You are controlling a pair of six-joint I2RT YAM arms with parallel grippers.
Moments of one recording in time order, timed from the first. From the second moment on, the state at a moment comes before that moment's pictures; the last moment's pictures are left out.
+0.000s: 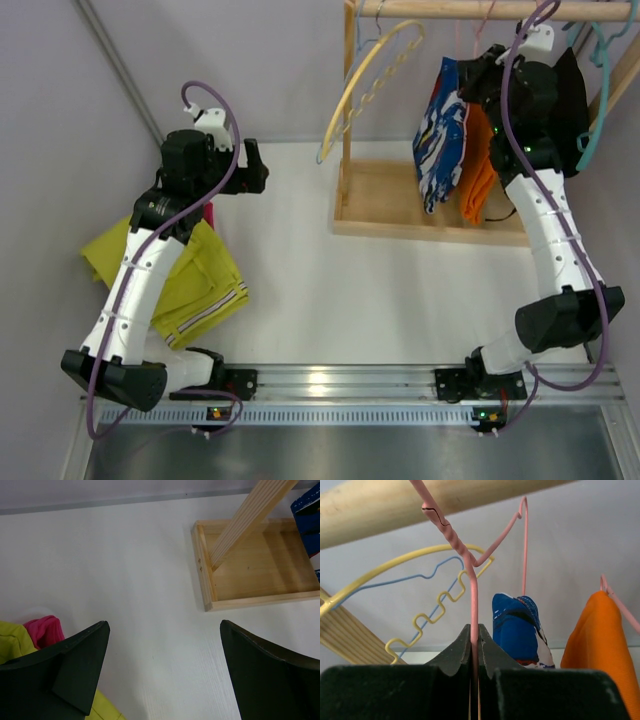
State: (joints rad) left arm -0.27 1.24 1.50 -0.65 0.03 -0.17; right arm 0.15 1.52 1.74 -0.08 0.00 0.32
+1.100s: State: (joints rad) left arm -0.33 0.83 0.96 -0.31 0.25 0.09; right arm 0.15 1.22 1.46 -0.29 -0.12 0.58
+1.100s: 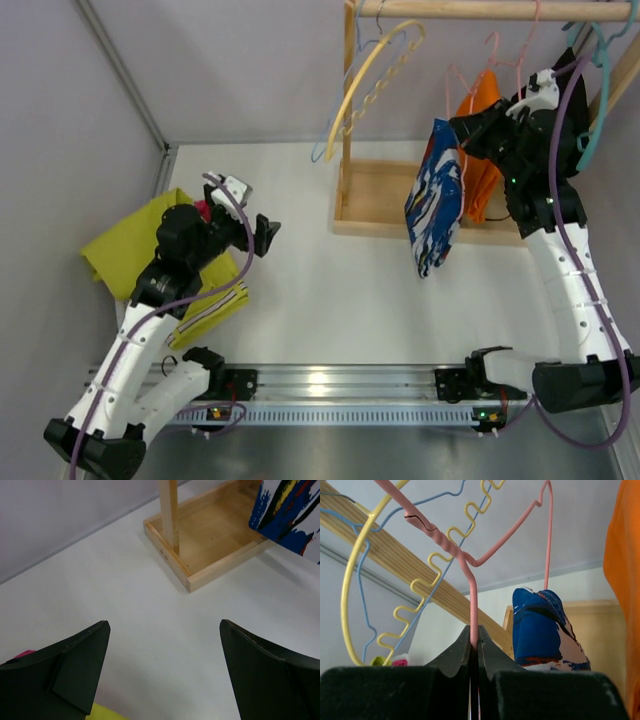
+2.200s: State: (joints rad) left arm -1.26 1.46 0.98 0.35 -0.25 0.09; right arm 0.15 1.10 1.44 -0.46 -0.08 0.81
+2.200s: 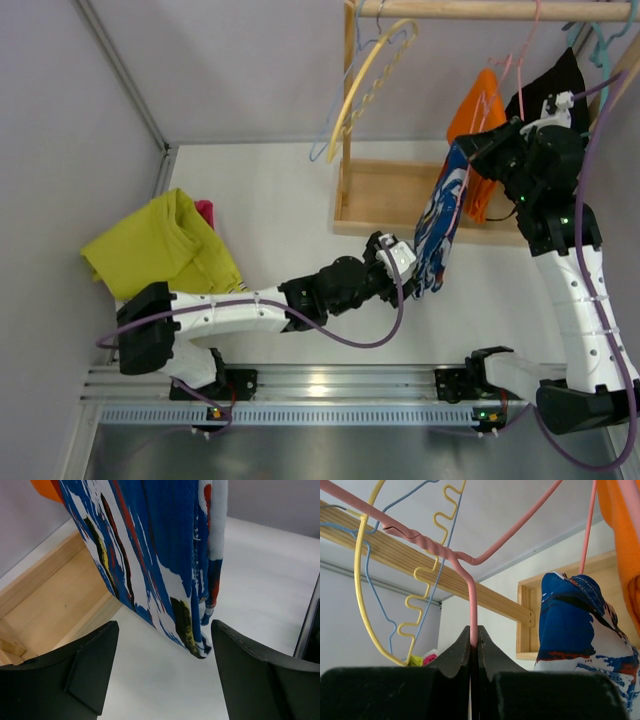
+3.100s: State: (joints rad) left arm -1.24 1.70 1.08 0.47 -0.38 0.02; right arm 0.15 1.10 1.48 -0.48 -0.07 0.83
